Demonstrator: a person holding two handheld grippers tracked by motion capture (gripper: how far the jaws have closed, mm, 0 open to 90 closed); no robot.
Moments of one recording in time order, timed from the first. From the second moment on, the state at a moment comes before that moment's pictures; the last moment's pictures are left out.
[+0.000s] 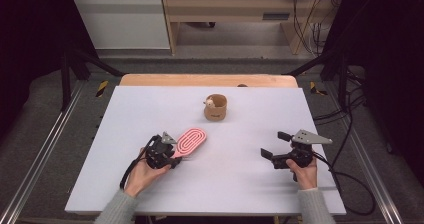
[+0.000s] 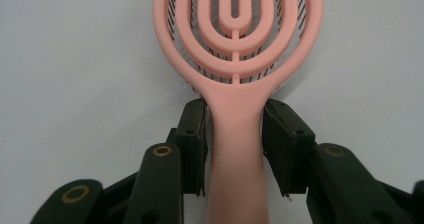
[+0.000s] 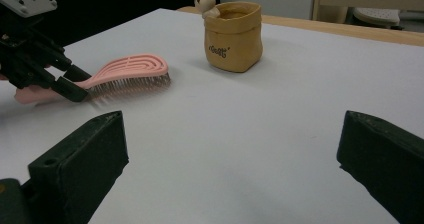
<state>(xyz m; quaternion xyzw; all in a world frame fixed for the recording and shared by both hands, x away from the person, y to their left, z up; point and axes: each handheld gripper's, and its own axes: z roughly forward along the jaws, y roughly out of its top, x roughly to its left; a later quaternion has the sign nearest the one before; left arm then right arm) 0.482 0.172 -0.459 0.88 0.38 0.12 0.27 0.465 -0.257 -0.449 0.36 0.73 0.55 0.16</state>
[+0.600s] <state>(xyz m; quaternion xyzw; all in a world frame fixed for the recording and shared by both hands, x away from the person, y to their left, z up) 0.483 0.168 -0.460 0.88 0.38 0.12 0.26 0.465 -0.257 -0.449 0.36 0.73 0.55 0.16</state>
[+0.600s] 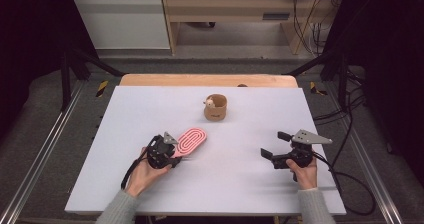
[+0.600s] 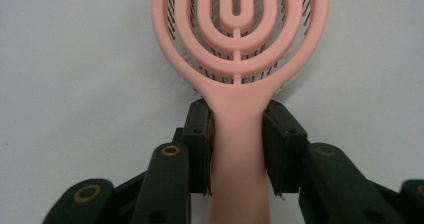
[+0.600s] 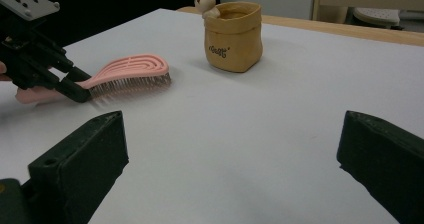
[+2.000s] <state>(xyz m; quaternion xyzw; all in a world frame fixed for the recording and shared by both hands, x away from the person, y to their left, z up) 0.472 0.177 -0.439 0.85 0.39 0.16 0.33 0.464 -0.257 -0.449 0.36 0.73 0.56 0.16</state>
